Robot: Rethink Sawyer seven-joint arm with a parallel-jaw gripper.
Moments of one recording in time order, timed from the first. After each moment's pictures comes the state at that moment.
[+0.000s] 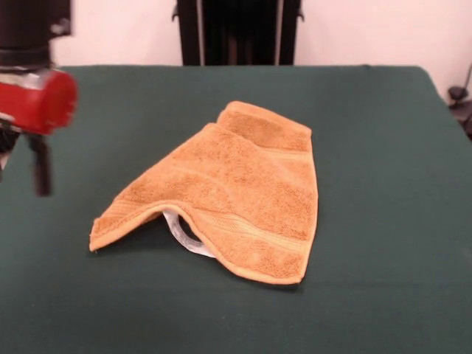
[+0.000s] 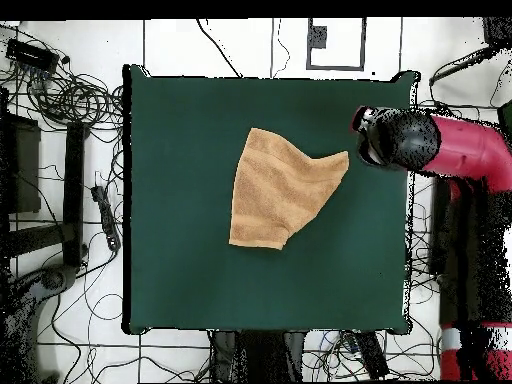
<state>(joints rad) -0.60 -0.52 0.38 1.13 -0.49 0.75 1.94</state>
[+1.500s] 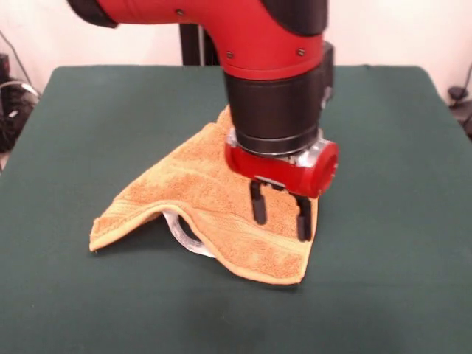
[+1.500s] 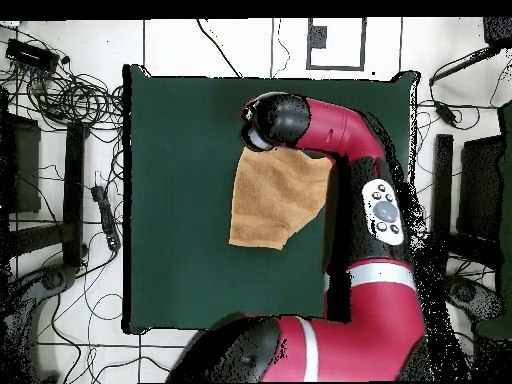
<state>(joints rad) -0.26 -0.35 0.18 1.07 -0.07 0.78 2.26</state>
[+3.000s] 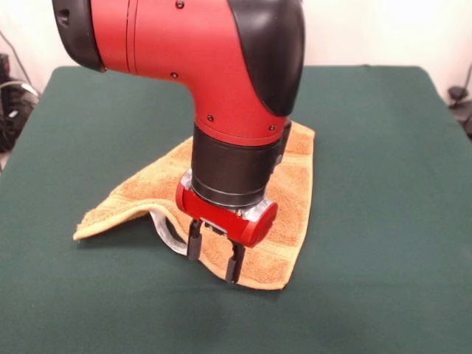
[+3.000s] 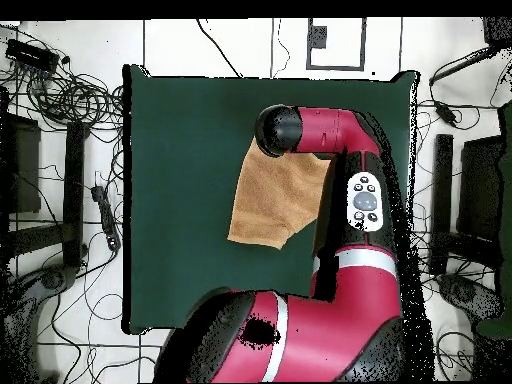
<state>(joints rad) -0.21 -0.22 0.06 0.91 -0.28 0.72 2.33</state>
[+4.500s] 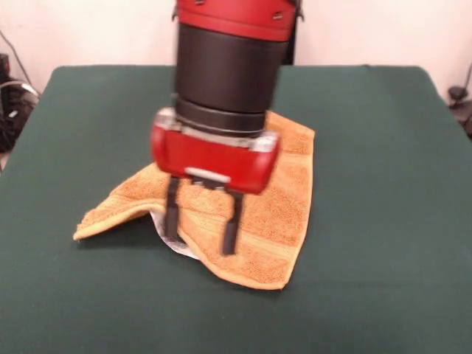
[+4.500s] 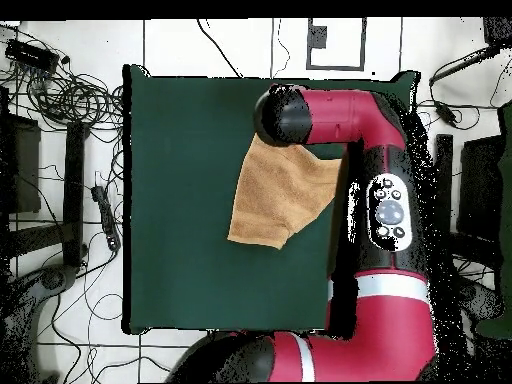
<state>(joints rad) -0.25 -0.42 0.18 0.99 -0.40 0.67 2.09</state>
